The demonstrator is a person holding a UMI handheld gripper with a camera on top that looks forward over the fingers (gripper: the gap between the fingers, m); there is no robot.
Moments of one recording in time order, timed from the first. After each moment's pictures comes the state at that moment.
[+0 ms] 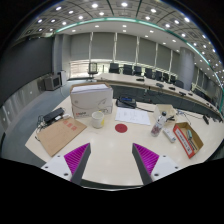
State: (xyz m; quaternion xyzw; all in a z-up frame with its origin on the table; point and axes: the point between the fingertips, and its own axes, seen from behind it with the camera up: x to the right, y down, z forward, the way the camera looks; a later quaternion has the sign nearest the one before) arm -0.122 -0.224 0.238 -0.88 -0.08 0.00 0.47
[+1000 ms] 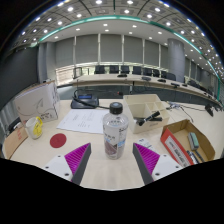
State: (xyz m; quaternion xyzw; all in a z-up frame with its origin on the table) arm 0.174 0.037 0.090 -0.87 -0.02 0.01 0.49
